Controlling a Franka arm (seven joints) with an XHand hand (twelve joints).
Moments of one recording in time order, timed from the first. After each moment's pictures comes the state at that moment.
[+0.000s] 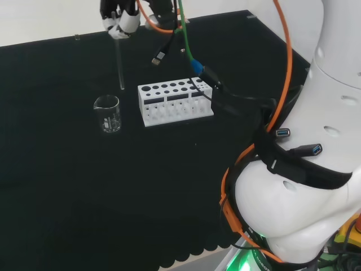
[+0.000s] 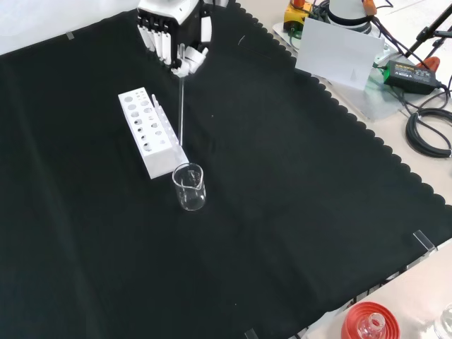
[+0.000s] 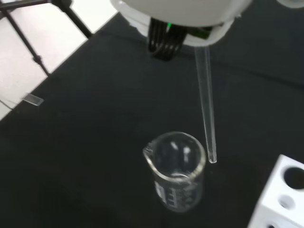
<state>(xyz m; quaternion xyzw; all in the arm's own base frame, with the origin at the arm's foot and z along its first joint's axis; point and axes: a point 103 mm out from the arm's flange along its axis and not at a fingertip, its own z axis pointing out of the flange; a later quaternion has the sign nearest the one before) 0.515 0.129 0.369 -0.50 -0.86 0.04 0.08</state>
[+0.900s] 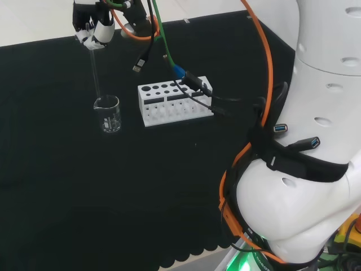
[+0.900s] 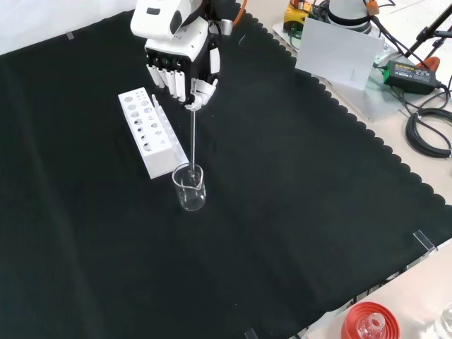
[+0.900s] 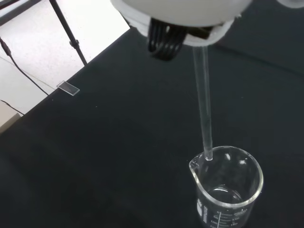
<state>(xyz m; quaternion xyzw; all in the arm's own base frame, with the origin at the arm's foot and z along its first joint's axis) 0.534 0.181 0.346 -0.45 -0.89 0.06 0.08</state>
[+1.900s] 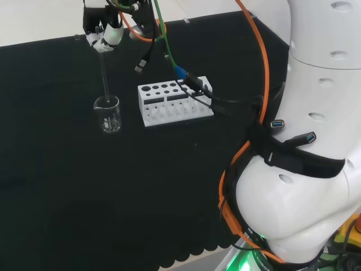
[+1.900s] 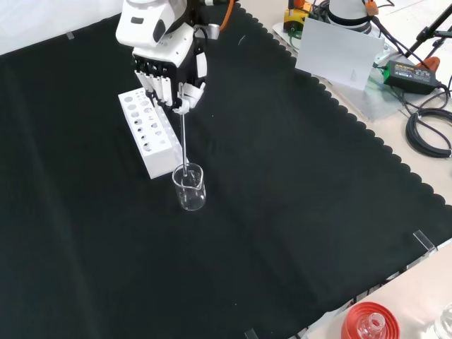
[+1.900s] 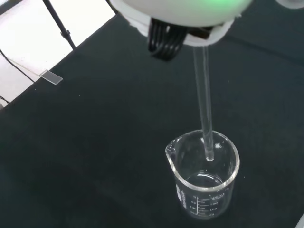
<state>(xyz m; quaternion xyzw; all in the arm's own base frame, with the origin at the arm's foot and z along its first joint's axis) 0.551 0.158 0.324 -0.46 -0.88 0.07 0.10</state>
